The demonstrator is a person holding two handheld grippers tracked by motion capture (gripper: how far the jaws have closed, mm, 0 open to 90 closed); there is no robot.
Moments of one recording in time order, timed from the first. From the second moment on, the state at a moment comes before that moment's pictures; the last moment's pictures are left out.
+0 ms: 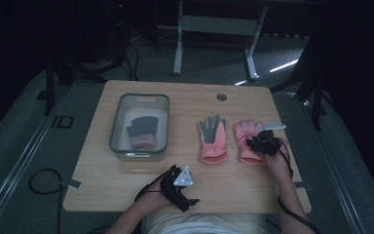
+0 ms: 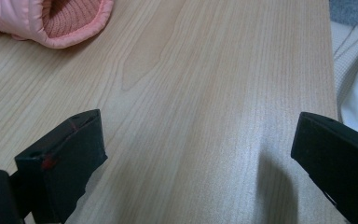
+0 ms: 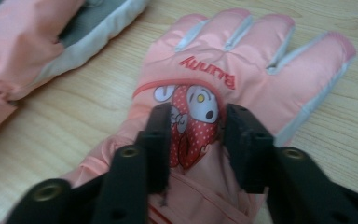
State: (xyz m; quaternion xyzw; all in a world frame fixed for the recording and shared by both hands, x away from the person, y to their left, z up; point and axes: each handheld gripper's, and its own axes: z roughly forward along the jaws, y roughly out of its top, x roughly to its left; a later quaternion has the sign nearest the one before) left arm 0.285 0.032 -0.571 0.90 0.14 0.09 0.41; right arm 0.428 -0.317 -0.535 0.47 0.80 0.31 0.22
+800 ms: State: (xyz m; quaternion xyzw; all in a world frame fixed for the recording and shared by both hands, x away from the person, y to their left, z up) left arm 0.286 0.032 -0.571 0.90 0.14 0.09 0.41; right arm 0.407 -0.287 -0.443 0.51 0.73 0.34 0.30
